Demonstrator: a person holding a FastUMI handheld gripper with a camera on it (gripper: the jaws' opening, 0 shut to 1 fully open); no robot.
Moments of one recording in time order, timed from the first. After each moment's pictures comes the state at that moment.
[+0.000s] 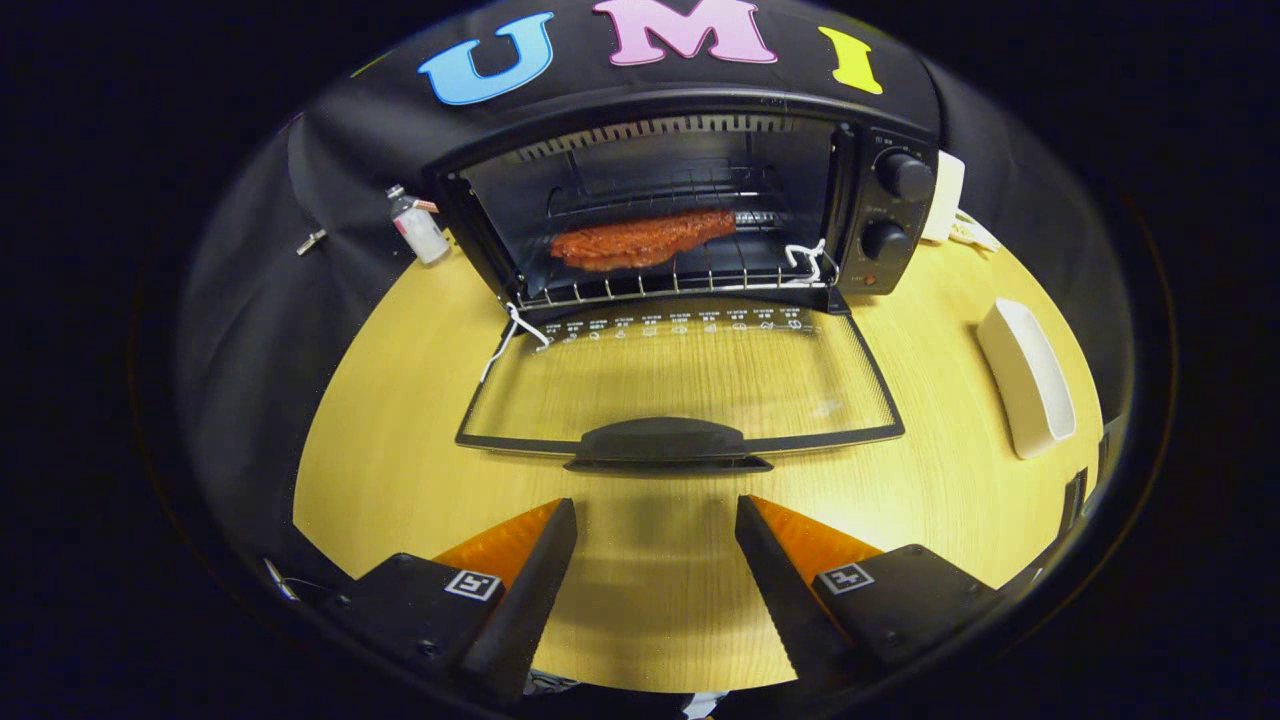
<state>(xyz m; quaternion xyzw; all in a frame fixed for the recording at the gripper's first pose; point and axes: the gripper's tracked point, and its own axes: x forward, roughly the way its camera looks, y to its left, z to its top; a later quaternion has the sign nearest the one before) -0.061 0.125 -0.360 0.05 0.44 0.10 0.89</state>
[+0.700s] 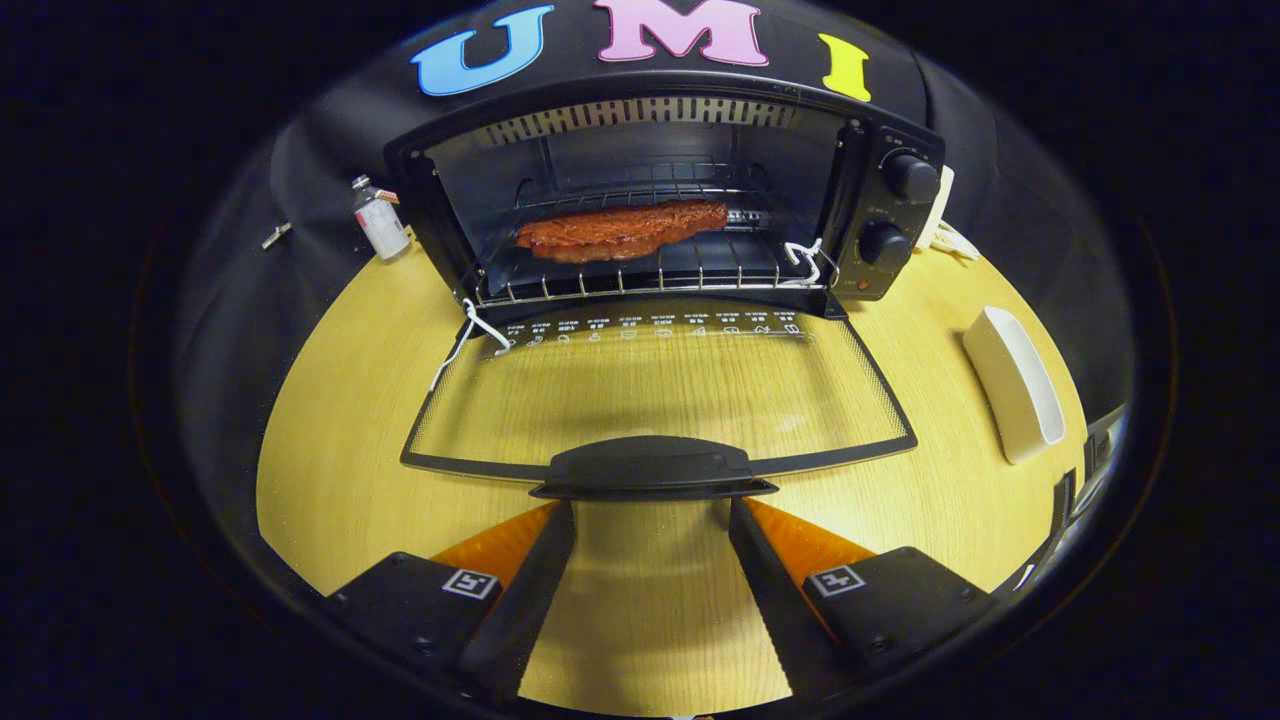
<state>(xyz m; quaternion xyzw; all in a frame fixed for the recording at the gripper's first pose) -0.044 0.125 -0.362 0.02 0.42 0.05 0.90</state>
